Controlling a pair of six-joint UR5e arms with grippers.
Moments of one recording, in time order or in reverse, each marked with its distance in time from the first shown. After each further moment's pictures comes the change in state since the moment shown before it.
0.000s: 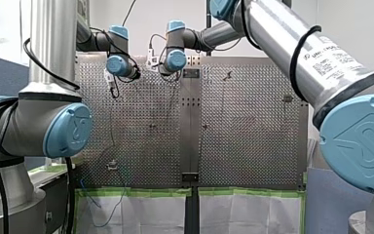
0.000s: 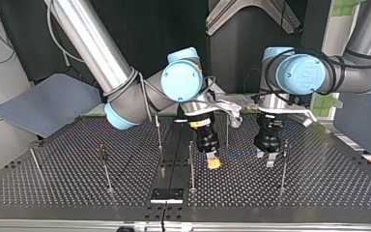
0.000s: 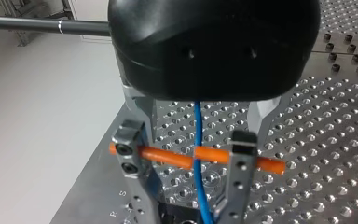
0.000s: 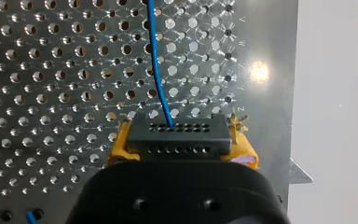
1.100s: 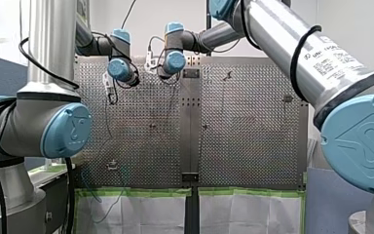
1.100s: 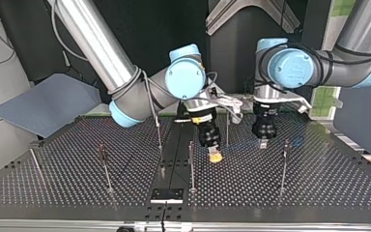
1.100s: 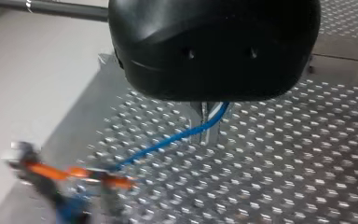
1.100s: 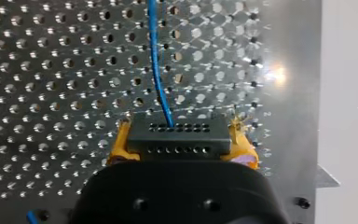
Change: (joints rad) left arm -0.031 0.000 -0.066 -0.035 -0.093 0.017; right arm 0.010 0.003 0.023 0.020 0.001 0.037
